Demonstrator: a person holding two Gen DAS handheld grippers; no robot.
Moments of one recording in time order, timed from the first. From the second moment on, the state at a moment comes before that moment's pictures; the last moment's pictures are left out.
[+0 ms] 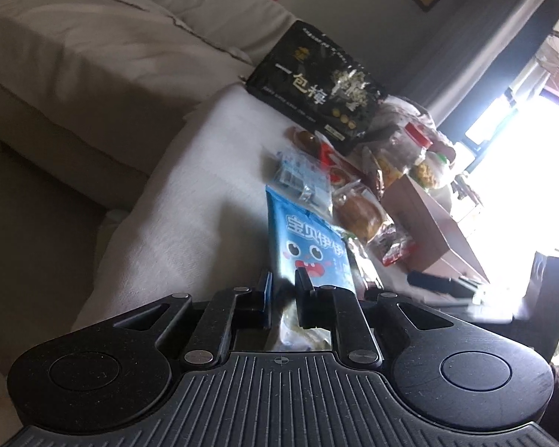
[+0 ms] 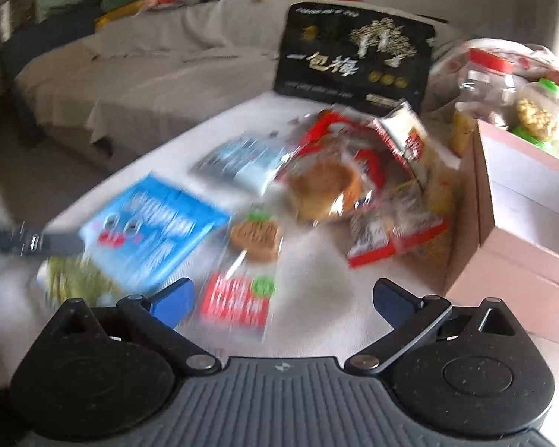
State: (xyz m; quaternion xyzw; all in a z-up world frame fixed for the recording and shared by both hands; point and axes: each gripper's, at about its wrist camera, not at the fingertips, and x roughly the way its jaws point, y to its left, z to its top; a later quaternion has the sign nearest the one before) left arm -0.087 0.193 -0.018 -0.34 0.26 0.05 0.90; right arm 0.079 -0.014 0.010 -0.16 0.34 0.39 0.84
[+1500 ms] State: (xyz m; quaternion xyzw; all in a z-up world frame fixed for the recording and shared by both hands) left arm -0.055 0.063 0.051 -0.24 0.27 -0.15 0.92; right arm 0.032 -0.195 0.084 -0.09 0.29 0.32 0.90
